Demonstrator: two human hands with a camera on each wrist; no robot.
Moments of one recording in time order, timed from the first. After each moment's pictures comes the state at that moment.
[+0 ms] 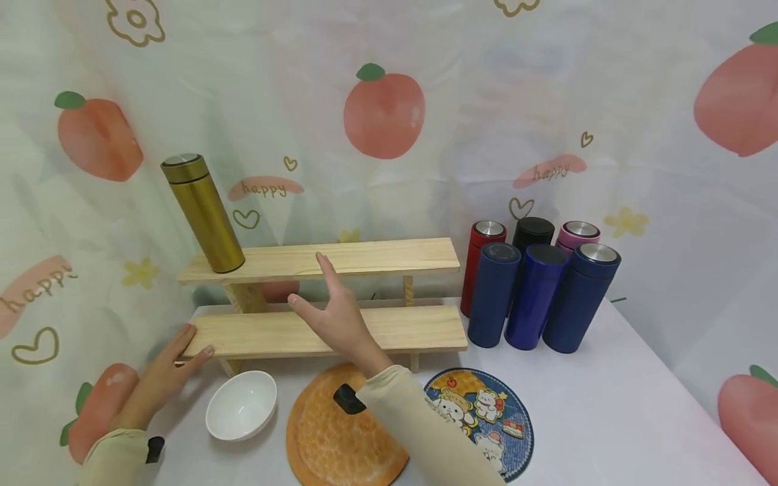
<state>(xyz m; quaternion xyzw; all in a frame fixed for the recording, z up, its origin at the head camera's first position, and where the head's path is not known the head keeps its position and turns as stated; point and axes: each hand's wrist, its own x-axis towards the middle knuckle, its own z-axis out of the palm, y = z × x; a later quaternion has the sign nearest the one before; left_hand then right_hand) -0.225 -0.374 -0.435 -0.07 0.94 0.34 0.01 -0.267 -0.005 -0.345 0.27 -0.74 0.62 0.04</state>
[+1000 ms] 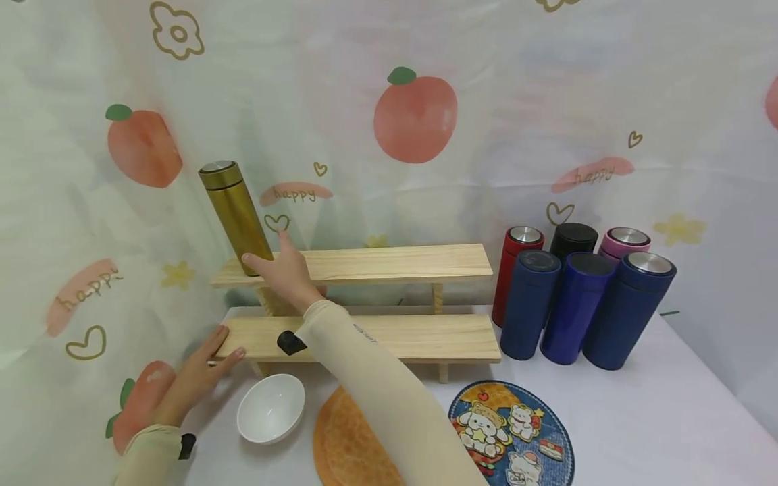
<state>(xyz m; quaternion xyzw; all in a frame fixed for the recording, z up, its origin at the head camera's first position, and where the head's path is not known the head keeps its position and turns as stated) -0.228 -0.376 -0.443 -0.07 0.94 0.34 -0.03 -0.331 -0.143 -0.298 0.24 -0.74 0.62 -0.04</state>
